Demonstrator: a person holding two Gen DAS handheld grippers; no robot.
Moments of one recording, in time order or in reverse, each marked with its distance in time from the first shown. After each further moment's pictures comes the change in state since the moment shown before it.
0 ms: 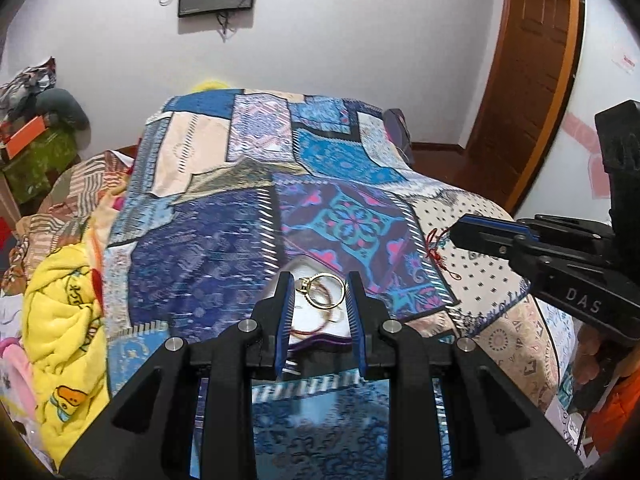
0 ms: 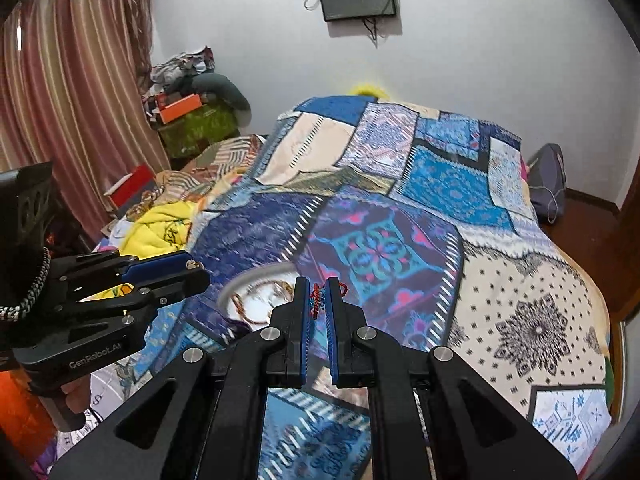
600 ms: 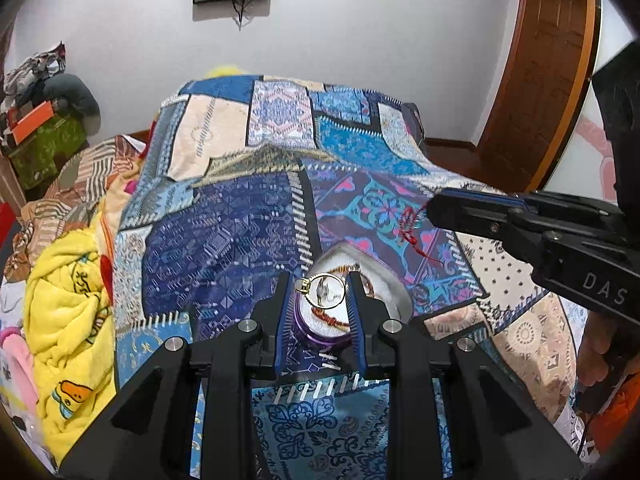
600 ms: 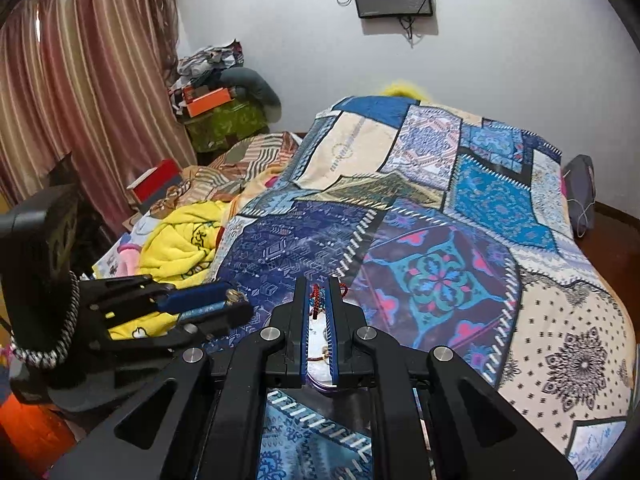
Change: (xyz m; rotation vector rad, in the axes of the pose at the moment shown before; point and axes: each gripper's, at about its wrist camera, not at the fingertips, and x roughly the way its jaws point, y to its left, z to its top) left arm 0.021 0.028 -0.012 -0.029 0.045 0.018; right arm 0.038 0.036 0.016 -0.043 0.018 0.091
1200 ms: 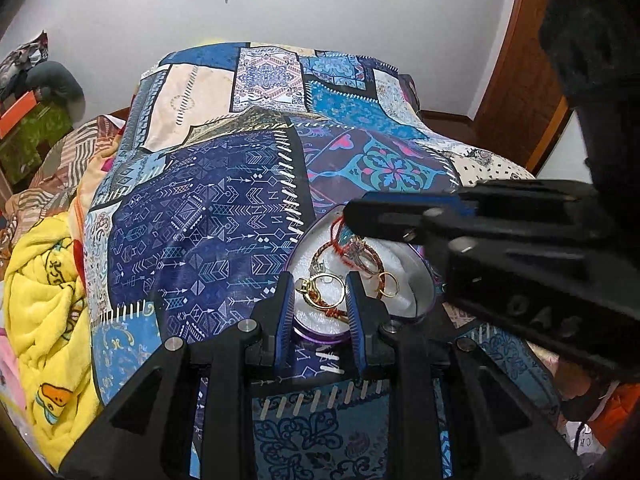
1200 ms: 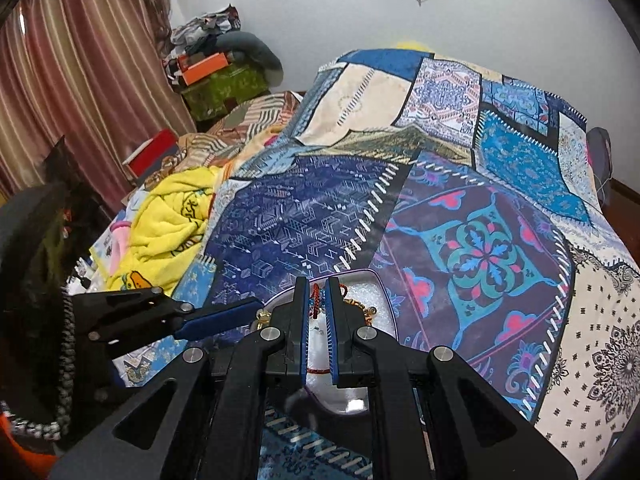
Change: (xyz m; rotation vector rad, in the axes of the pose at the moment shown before) left arm 0.047 0.001 -0.010 0.021 0.086 -0.028; right arm 0.061 -0.002 -0.009 0.024 0.133 0.028
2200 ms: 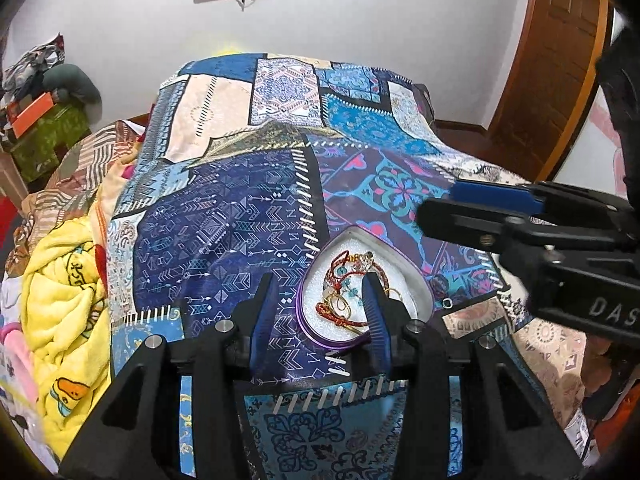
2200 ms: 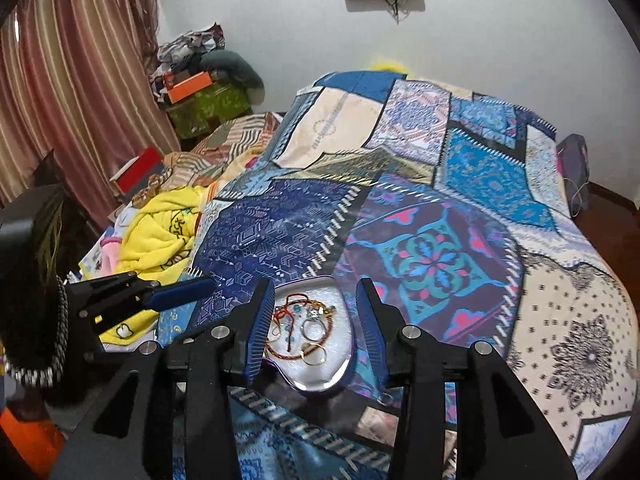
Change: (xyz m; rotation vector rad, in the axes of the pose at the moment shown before) left arm -0.023 0.000 0.011 -0.028 -0.027 0.063; right arm -0.047 -0.013 0.002 0.020 -0.072 -0.075
